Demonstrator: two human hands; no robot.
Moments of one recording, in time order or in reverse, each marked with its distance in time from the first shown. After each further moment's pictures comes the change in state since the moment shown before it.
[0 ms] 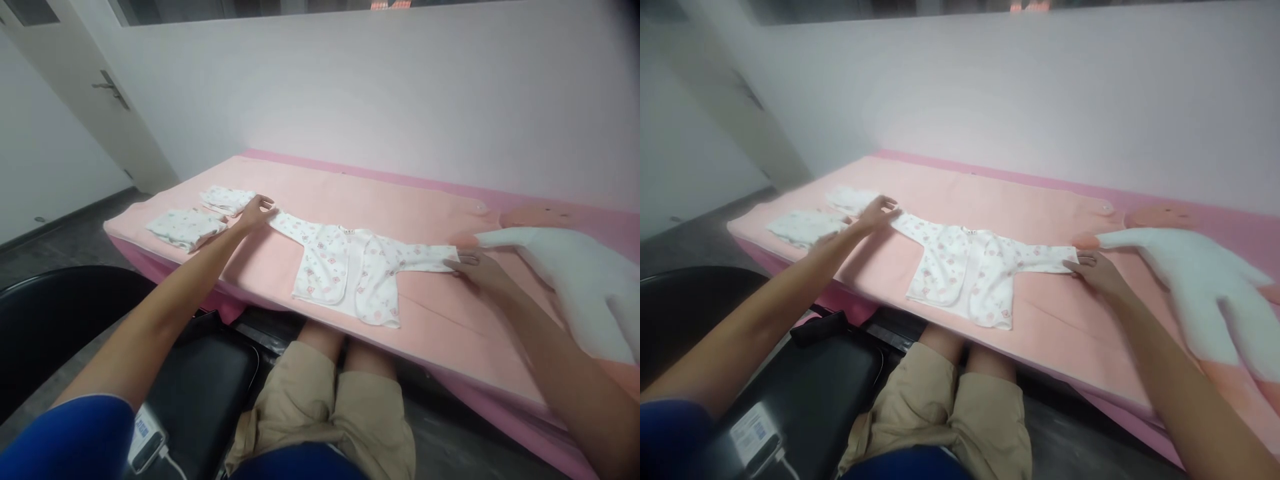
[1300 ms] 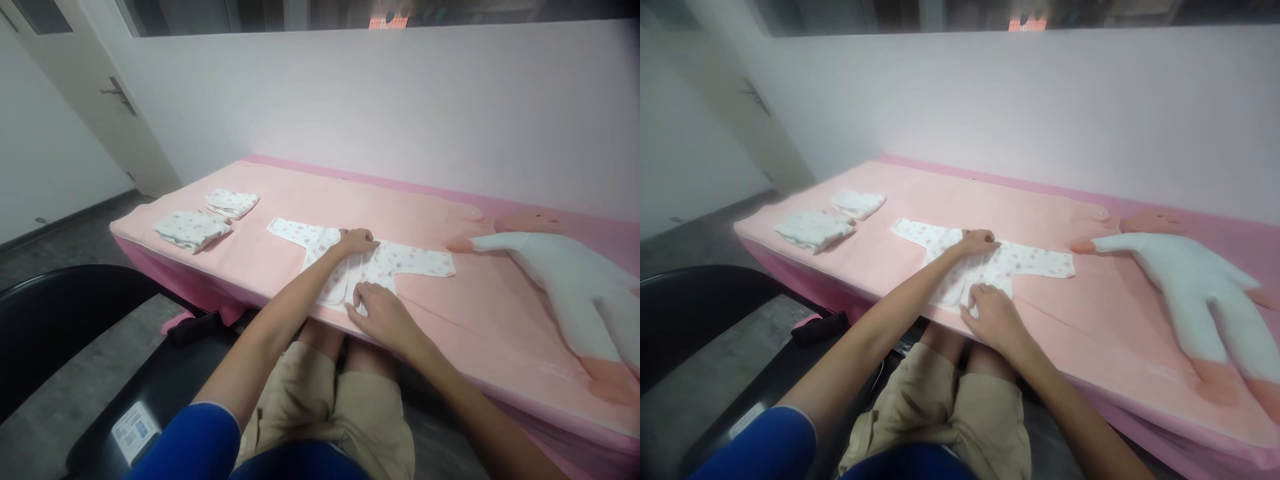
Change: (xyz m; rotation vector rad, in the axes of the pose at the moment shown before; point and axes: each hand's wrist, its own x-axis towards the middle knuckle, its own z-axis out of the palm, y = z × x) left_hand -0.057 0.189 0.198 0.175 -0.542 0.225; right_hand -0.172 -0.150 0.113 -0.268 -0.210 -0.659
